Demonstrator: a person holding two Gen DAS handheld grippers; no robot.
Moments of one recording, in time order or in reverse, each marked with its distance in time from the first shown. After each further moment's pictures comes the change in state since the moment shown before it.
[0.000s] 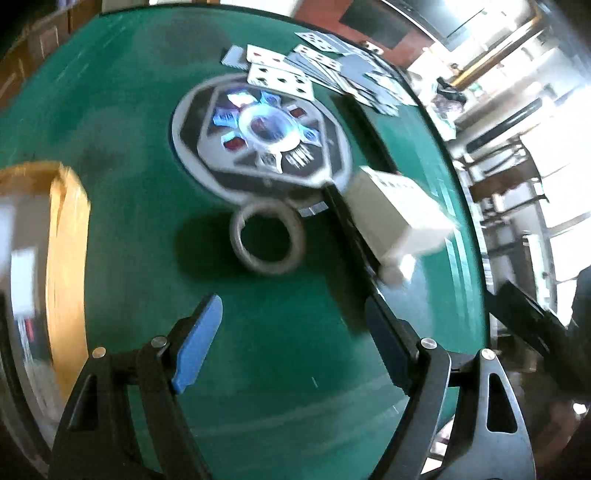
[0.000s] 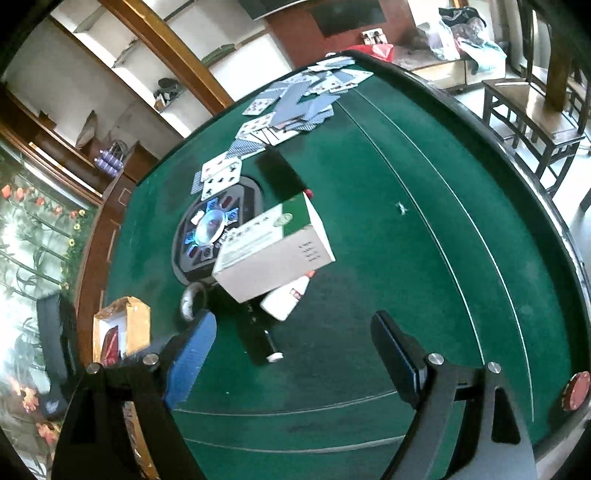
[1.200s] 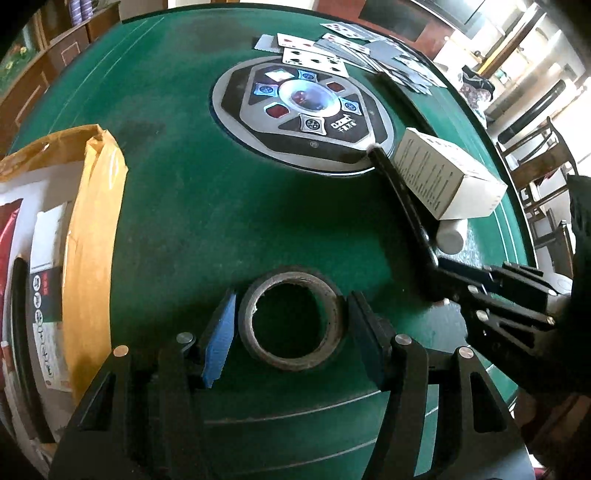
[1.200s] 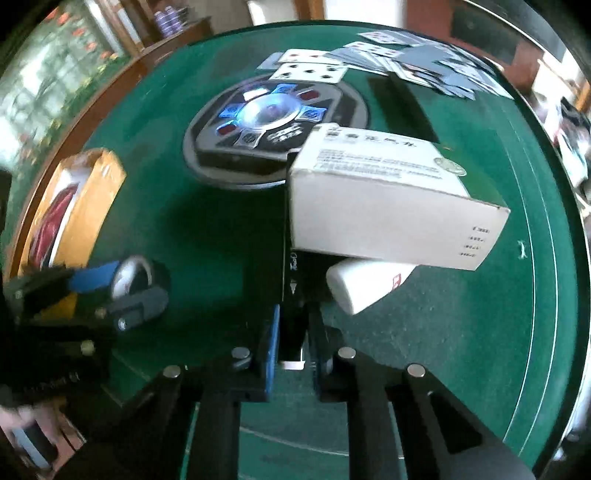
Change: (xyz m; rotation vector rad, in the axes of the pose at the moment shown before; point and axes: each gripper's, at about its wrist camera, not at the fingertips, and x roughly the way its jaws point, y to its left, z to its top) left arm 0.005 0.012 -0.046 0.022 -0.013 0.147; right arm 0.102 0.072 -0.034 -0.548 0.240 -0.084
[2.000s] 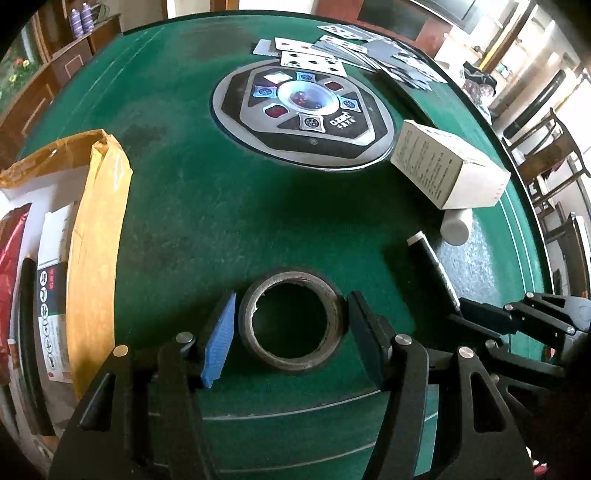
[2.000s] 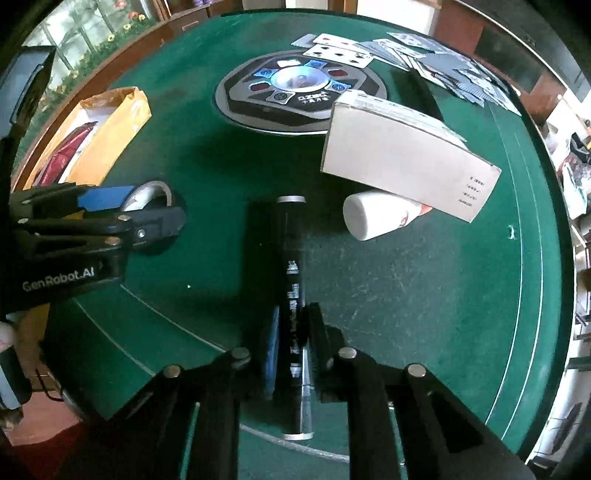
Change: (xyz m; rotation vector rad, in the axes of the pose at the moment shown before) left arm -0.002 -0.006 -0.008 0.032 -0.028 0.050; right arm -0.014 0.012 -0.039 -0.129 0.045 -0.051
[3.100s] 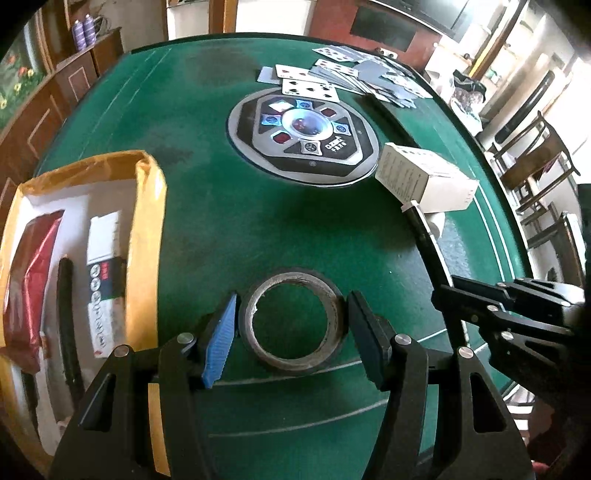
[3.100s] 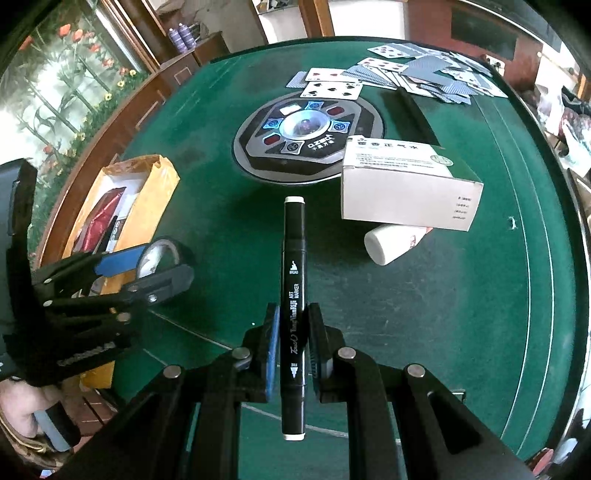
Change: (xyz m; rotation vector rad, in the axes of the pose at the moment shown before) left arm -0.047 0.010 -0.007 0.014 -0.046 -0.024; right arm -0.040 0.009 0.014 0.173 -0.097 0.132
